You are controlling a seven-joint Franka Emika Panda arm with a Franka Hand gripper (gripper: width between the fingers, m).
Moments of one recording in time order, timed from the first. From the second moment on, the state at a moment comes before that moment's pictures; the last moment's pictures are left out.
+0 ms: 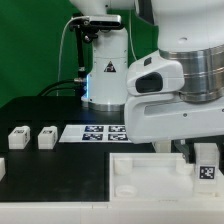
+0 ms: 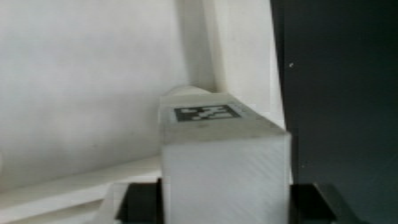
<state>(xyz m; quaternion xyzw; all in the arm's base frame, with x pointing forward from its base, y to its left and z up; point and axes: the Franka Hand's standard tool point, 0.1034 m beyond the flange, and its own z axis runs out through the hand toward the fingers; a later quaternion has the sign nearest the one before) 0.635 0.111 0.082 -0.99 0.10 0.08 0.10</state>
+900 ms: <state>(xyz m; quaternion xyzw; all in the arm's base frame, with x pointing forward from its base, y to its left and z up) 0.624 0.106 0.081 -0.75 0.64 0.04 0.14</state>
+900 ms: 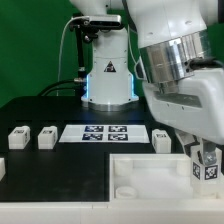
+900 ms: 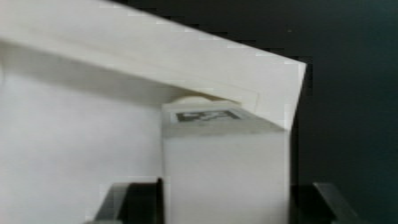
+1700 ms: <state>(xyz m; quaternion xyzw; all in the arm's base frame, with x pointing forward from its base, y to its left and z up) 0.622 0.115 0.074 -0.90 0.41 0.02 0.13</state>
